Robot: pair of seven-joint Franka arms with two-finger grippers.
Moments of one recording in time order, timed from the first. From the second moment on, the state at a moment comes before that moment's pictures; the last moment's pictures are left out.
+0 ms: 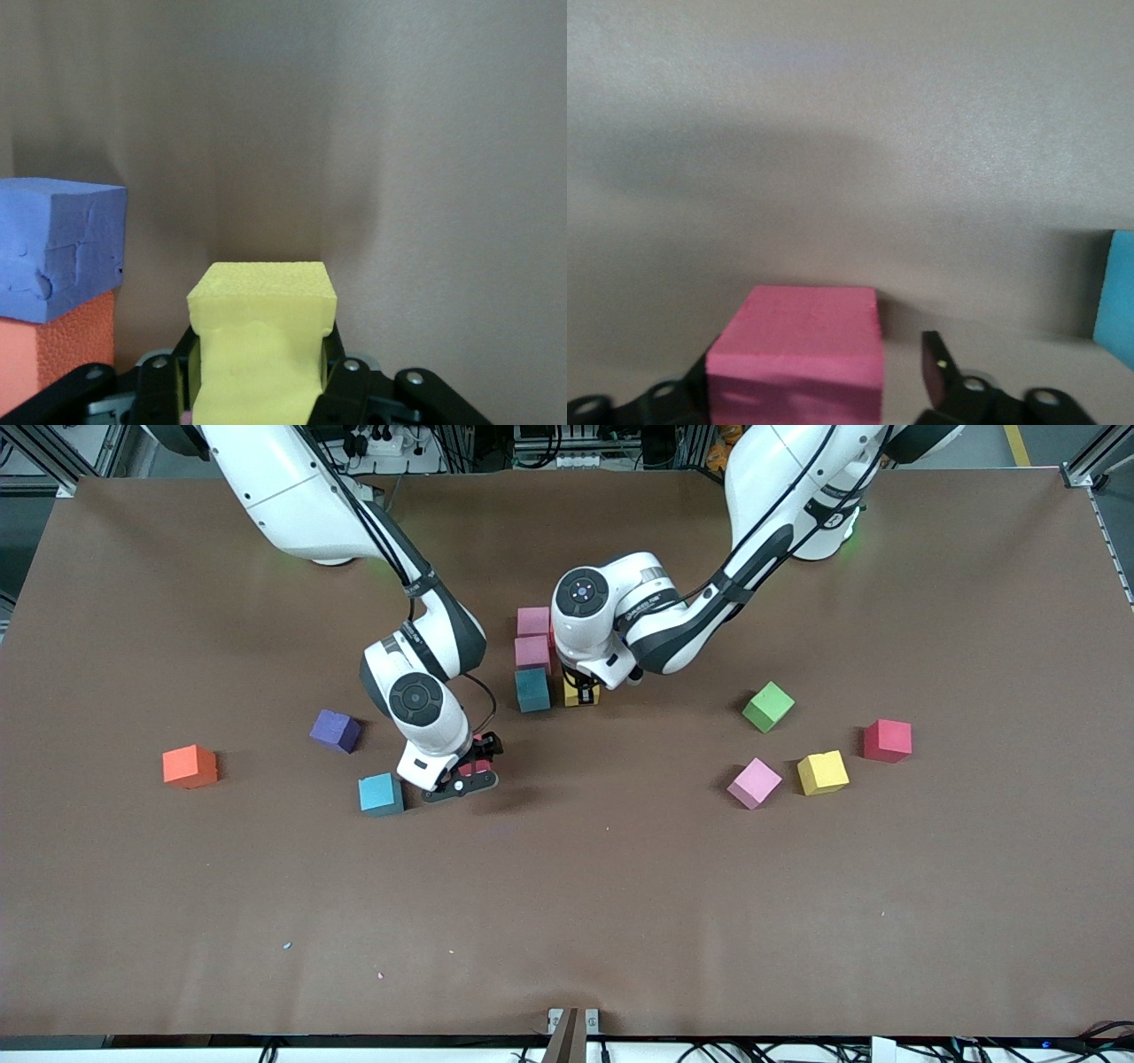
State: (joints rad) left arm -0.41 0.67 -0.57 -1.80 0.34 2.28 -2.74; right arm 0.49 0.61 0.05 -1.82 -0.02 2.37 0.27
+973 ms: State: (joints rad) left arm -0.43 0.71 -0.55 -1.74 0.34 2.28 -2.74; right arm 0.49 0.60 0.06 -1.79 -0.02 2.37 0.27
